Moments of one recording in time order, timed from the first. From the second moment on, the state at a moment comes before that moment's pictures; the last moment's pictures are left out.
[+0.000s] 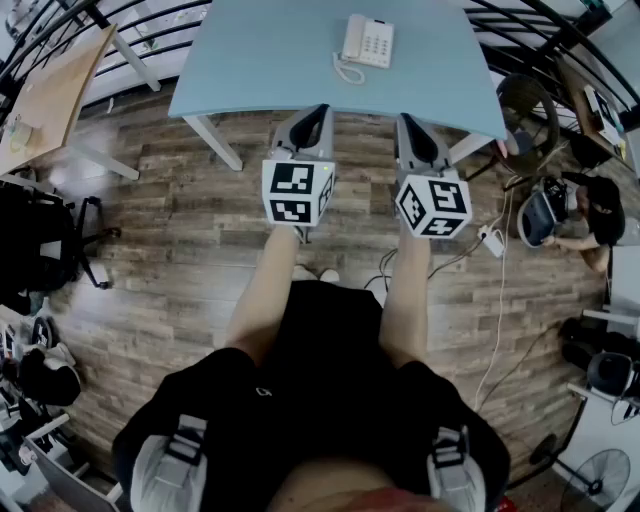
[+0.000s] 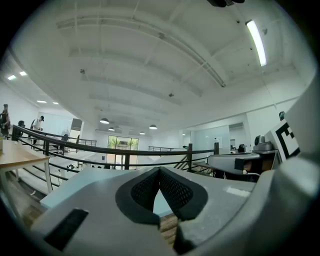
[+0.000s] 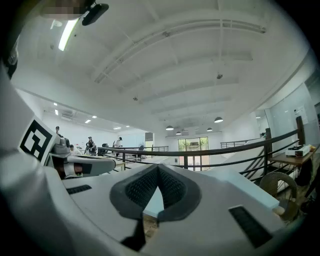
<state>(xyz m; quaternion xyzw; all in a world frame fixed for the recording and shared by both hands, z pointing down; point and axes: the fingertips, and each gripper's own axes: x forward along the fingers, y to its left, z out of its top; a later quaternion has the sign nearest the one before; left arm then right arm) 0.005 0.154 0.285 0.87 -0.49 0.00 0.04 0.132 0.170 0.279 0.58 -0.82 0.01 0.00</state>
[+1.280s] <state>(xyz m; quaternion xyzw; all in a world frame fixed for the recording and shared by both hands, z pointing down) 0.047 -0.052 0.359 0.87 -0.48 0.04 0.10 0.189 -0.031 0.368 0.58 -0.80 0.13 -0.02</state>
